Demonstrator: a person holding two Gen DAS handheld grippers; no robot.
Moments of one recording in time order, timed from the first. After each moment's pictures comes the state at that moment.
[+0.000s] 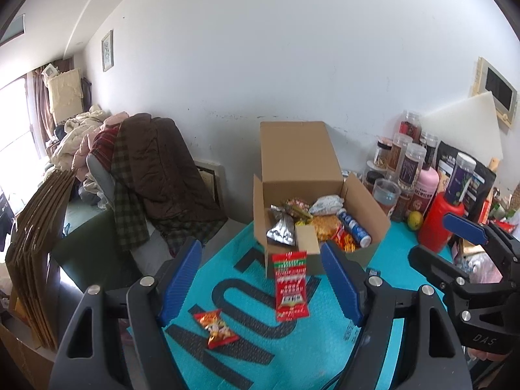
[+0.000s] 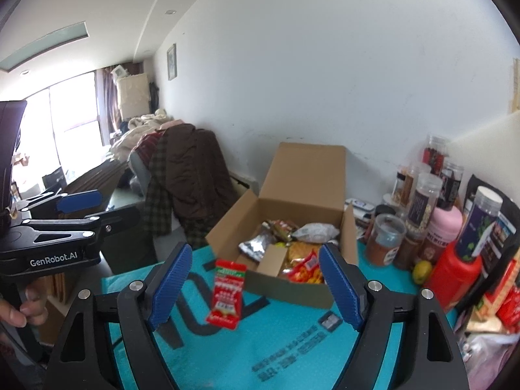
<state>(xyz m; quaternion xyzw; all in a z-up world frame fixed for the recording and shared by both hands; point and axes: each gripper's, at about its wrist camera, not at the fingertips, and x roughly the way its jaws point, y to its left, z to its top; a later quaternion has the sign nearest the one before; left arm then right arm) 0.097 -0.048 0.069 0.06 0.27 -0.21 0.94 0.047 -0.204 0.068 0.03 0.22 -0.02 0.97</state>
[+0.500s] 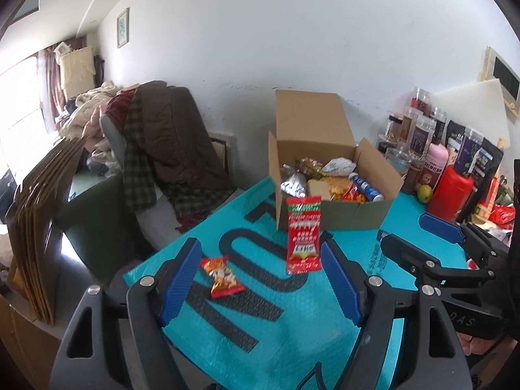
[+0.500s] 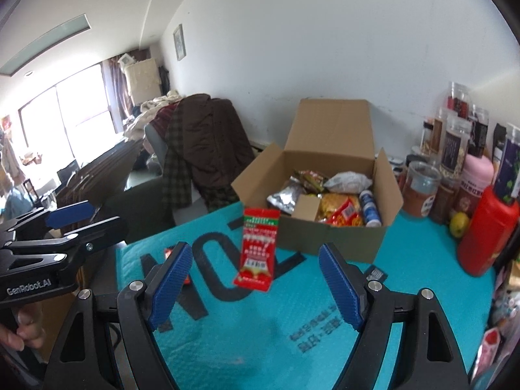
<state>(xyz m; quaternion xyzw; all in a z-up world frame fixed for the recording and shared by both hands) 0.065 -0.019 0.005 0.04 0.31 -0.18 0.93 0.047 -0.177 -0.005 0.07 0.27 0.02 0.96</state>
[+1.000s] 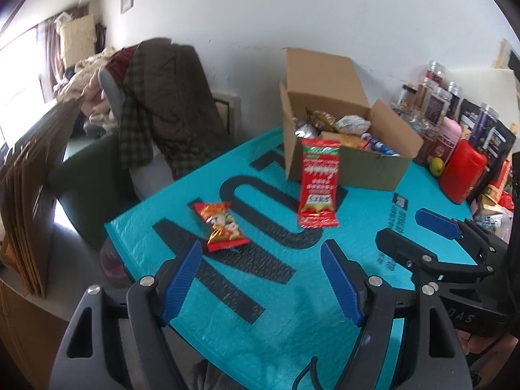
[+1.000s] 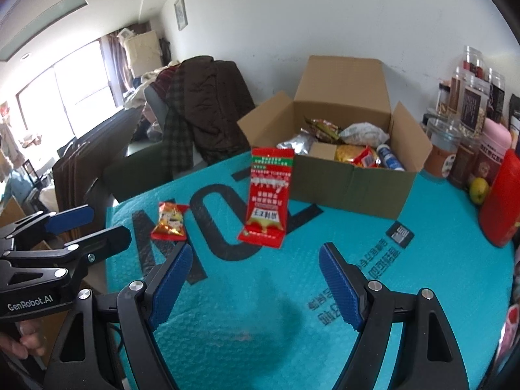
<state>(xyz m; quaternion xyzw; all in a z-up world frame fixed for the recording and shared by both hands) 0.079 -0.002 -0.063 0.02 0.38 -0.17 0.91 0.058 -0.157 -0.062 0.07 0.33 0.03 0.94</state>
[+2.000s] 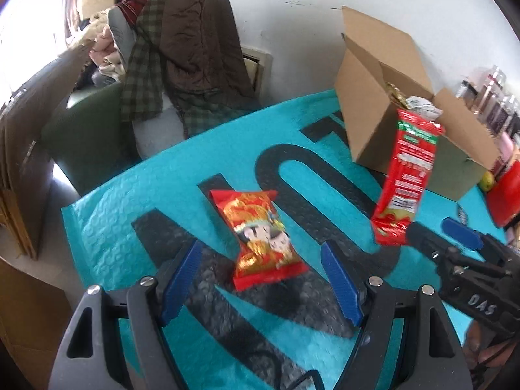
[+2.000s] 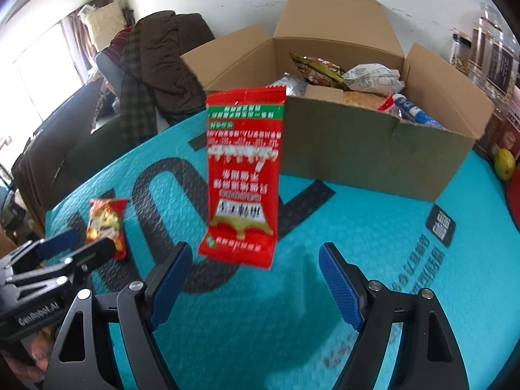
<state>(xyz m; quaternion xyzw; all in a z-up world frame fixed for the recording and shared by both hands) 0.173 0.002 -0.141 -0.01 0.45 -0.12 0.89 0.157 -0.160 -0.127 0.09 0.43 -0.02 0.90</state>
